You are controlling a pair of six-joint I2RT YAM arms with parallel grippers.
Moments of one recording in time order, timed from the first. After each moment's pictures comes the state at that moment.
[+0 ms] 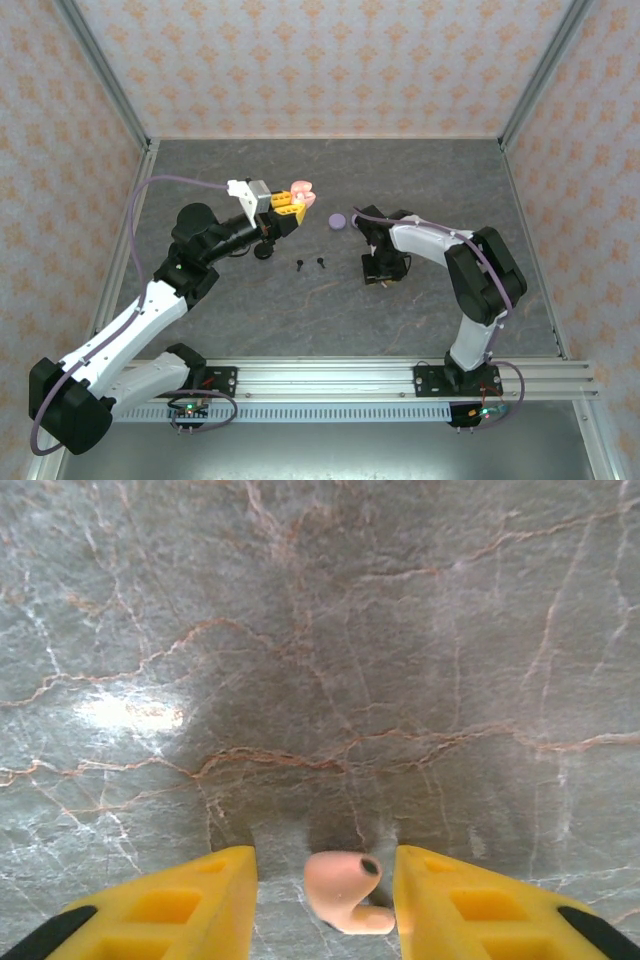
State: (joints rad) left arm -0.47 0.98 0.78 0.30 0.52 -0.13; right arm 0.55 1.78 1.10 -0.89 -0.04 0.43
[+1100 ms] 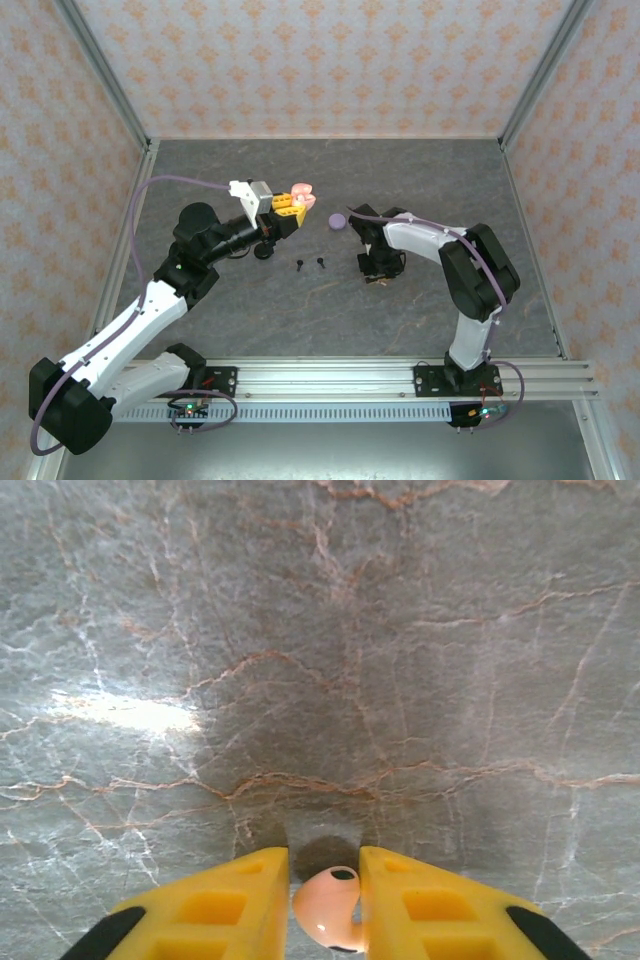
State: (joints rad) left arm -0.47 0.98 0.78 0.26 0.51 -0.13; right arm 0.57 1.82 1.15 -0.92 -0.01 0.38
